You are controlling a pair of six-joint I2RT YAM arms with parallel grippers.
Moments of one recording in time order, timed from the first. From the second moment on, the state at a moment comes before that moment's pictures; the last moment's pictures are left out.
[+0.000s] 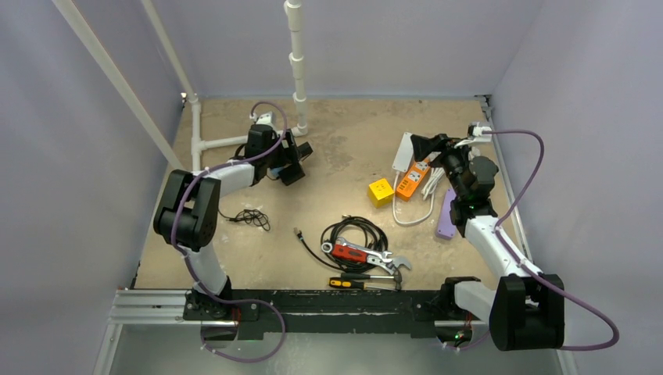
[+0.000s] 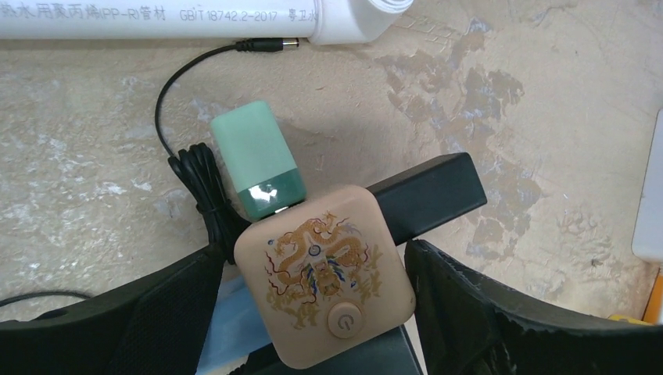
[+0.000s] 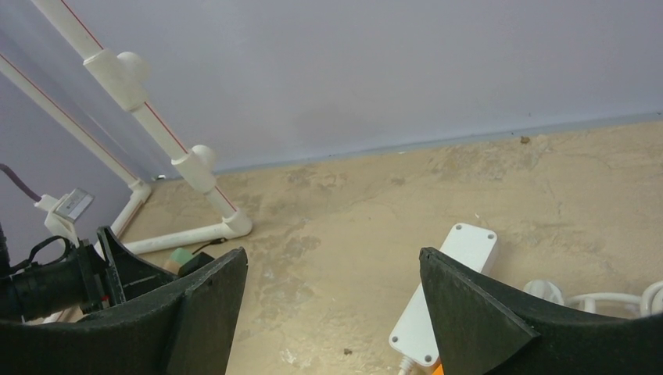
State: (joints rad) left arm -0.27 1.80 1.03 0.17 0.00 -0.47; right arm 0.03 1.10 0.57 0.62 -0.23 0.43
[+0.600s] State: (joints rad) left arm -0.27 1.82 1.07 0.18 0.05 -0.44; right arm 0.03 1.11 0.57 0.63 -0.25 0.43
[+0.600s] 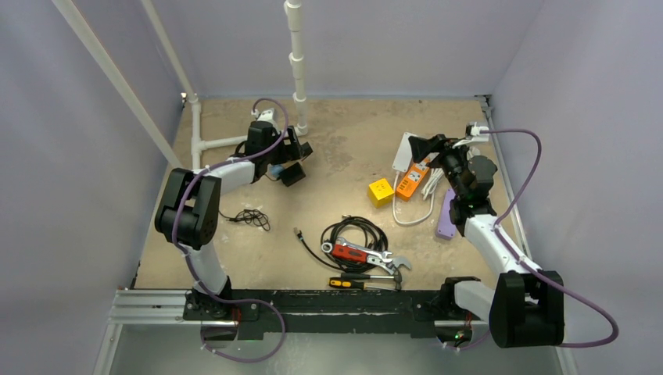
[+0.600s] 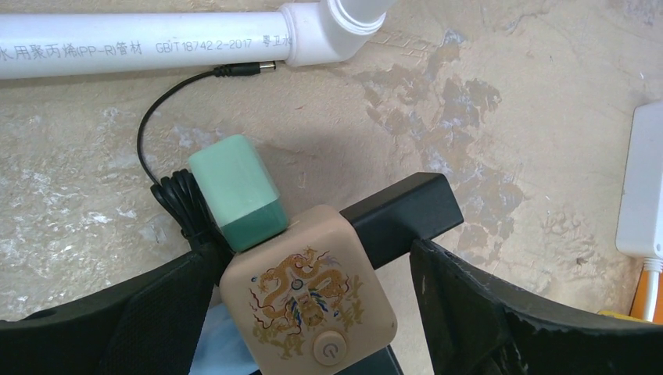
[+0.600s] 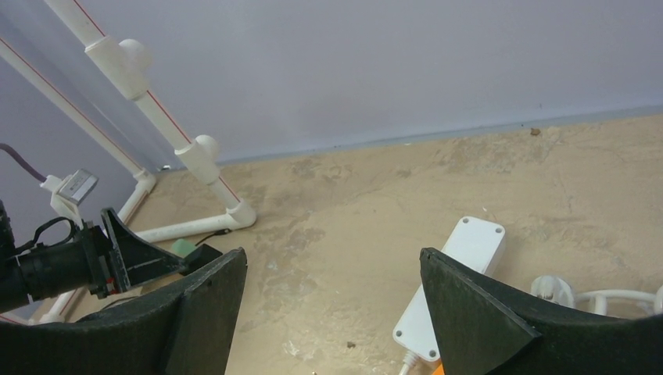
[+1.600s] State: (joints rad) left arm -0.23 1.73 1.02 0.16 0.14 -0.50; right arm 0.03 1.17 0.57 0.70 -0.39 0.44
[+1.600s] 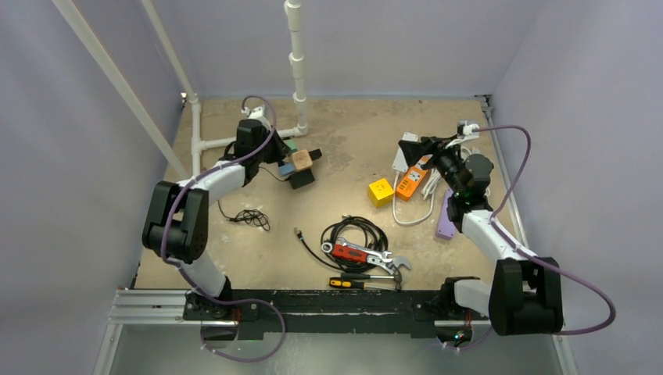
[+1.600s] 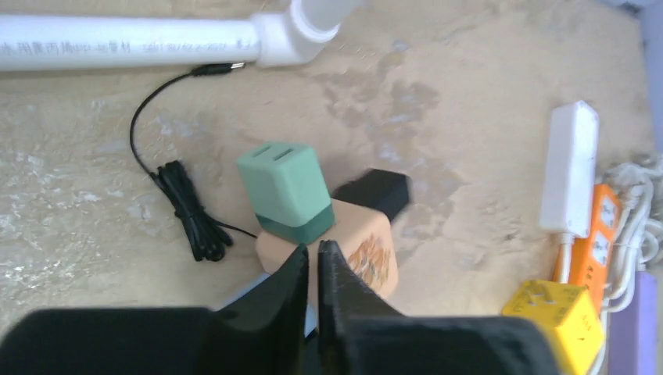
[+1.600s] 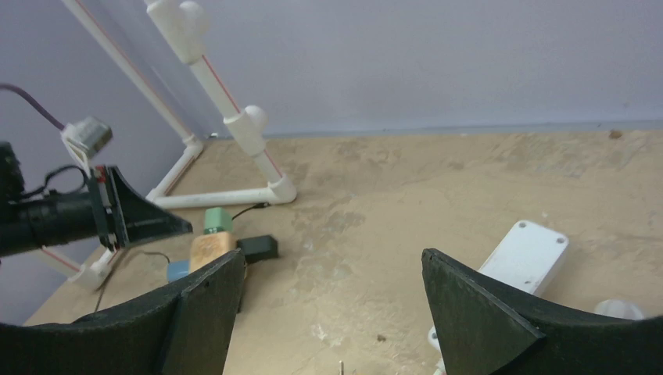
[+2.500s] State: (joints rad) left arm -0.40 1.67 1.15 -0.06 0.11 -0.16; right arm 0.24 1.38 0.57 0.76 -0.45 0.43
